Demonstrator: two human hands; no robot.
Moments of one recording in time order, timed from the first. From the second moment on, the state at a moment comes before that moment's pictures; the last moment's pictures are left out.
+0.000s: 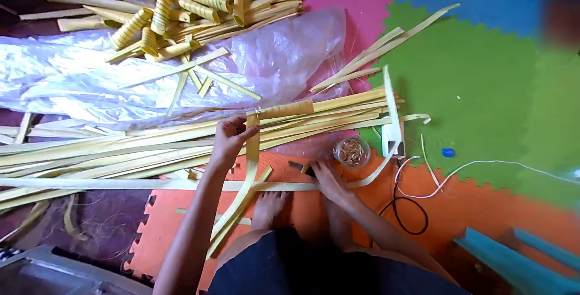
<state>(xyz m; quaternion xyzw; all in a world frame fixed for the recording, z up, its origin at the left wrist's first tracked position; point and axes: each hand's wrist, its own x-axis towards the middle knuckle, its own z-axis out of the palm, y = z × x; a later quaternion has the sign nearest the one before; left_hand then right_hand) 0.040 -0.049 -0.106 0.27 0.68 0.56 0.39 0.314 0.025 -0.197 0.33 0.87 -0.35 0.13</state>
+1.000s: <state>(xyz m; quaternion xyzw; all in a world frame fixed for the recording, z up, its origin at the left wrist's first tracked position) -0.014 0.100 -0.005 0.75 0.66 -0.02 0.02 0.297 0.033 -0.217 0.27 0.90 -0.35 0.00</state>
